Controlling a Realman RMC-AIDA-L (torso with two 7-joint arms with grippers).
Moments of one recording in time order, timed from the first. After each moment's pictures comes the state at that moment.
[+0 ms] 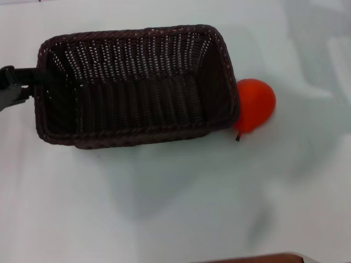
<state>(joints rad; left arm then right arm) -0.34 -2.16 -2.45 -1.20 2.19 -1.49 0.47 0.70 2.09 2.56 0.07 -0.48 1.27 0.81</state>
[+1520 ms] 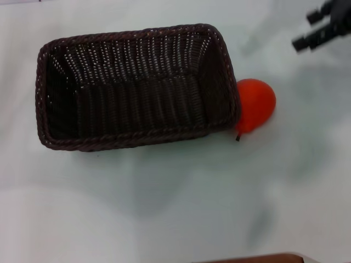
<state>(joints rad) -0.36 -2.16 -2.81 -0.84 1.55 -1.42 1.51 0.70 1.78 2.16 1.02 -2.26 1.68 2.10</state>
